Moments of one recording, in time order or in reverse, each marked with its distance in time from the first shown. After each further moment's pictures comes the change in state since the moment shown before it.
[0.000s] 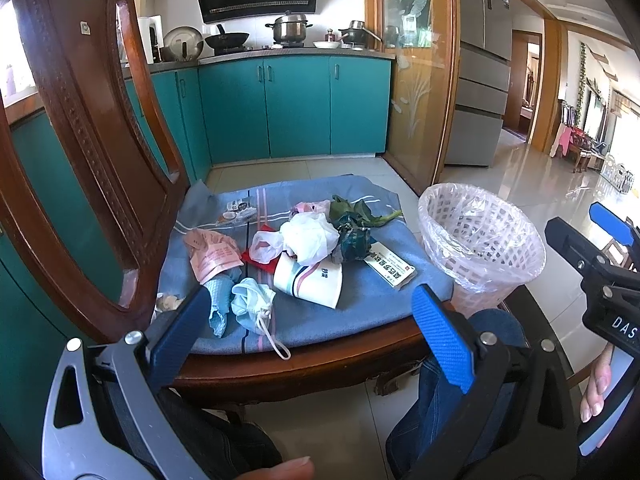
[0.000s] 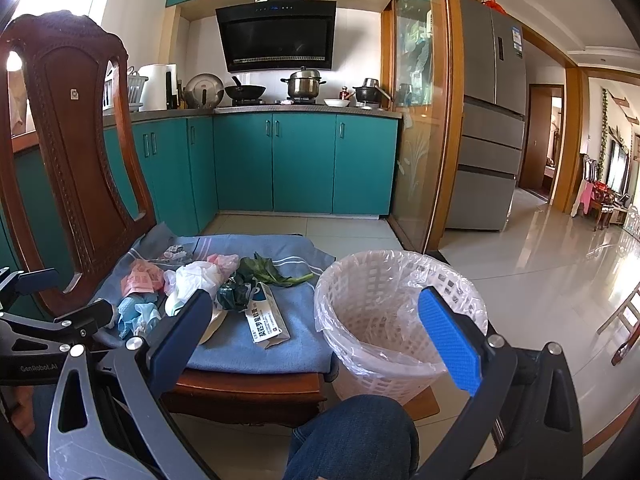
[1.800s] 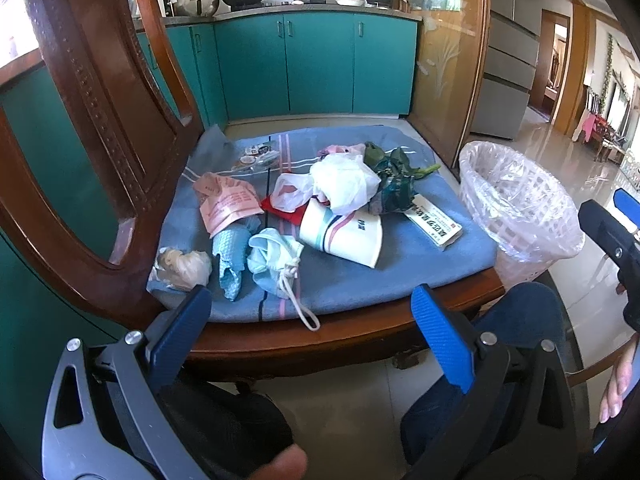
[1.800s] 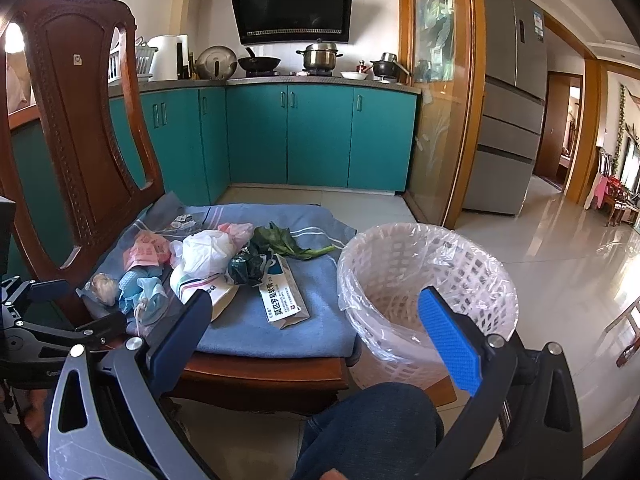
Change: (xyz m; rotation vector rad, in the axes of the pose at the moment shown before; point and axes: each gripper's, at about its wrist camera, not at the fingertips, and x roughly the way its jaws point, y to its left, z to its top) left arm 0.053 0.022 -0.027 -0.030 0.145 0.071; right arm 0.036 0.016 -0.013 -0.024 0.105 0.051
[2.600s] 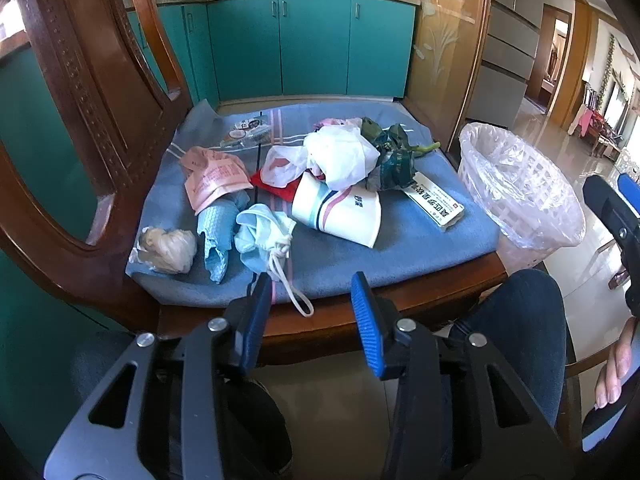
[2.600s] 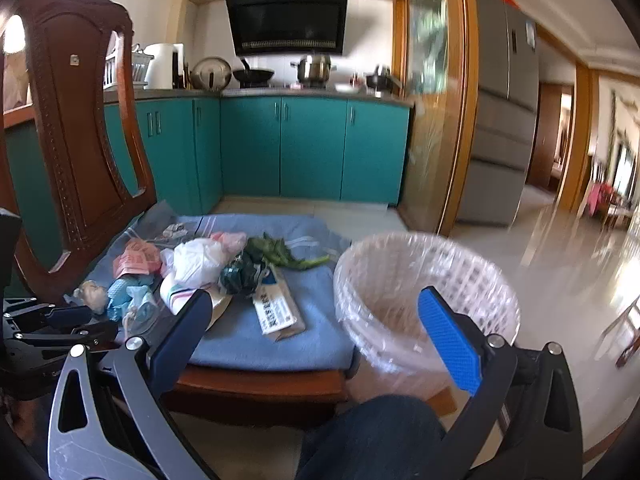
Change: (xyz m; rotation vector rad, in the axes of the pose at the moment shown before) left arm 0.022 0.001 -0.008 -0.017 0.074 -0.043; right arm 0.007 0.008 -0.009 -0.015 -0.082 -0.043
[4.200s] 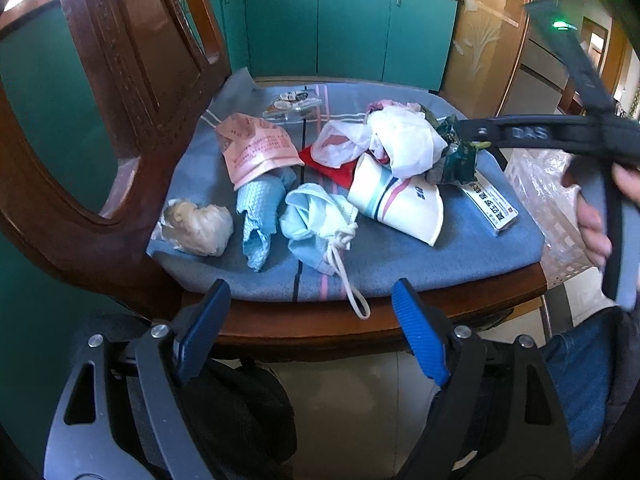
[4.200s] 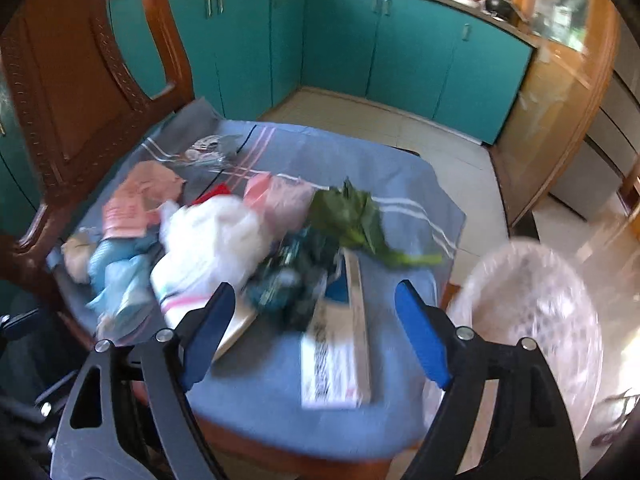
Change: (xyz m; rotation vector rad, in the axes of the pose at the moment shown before) left arm 0.029 0.034 0.000 -0.096 0.059 0.080; right arm 0.214 0.058 0.053 -0.220 0.475 0.304
